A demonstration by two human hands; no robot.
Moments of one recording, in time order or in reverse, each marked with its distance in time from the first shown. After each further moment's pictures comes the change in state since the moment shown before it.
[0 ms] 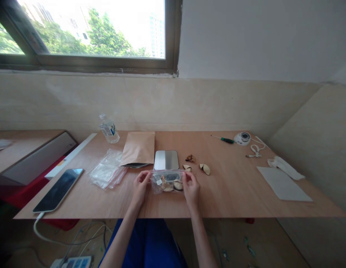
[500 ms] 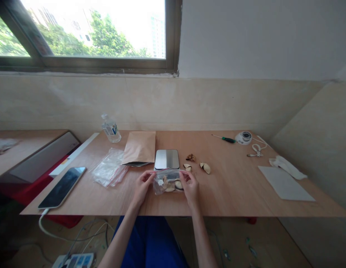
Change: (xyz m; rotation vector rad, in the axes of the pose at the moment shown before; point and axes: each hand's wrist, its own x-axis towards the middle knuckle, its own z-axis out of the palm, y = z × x) left_hand -0.005 0.007 0.002 0.015 -0.163 -0.008; right_hand 0.001 -0.002 0.000 0.032 -0.136 0.031
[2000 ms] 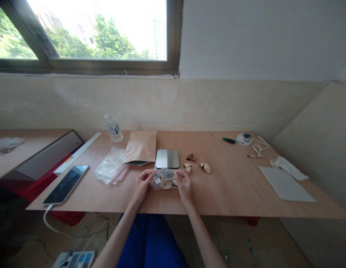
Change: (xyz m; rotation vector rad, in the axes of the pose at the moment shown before) left_hand -0.001 -0.001 -0.002 -0.032 0.032 0.025; right_hand -0.005 -0.015 0.019 0.189 -0.054 -0.059
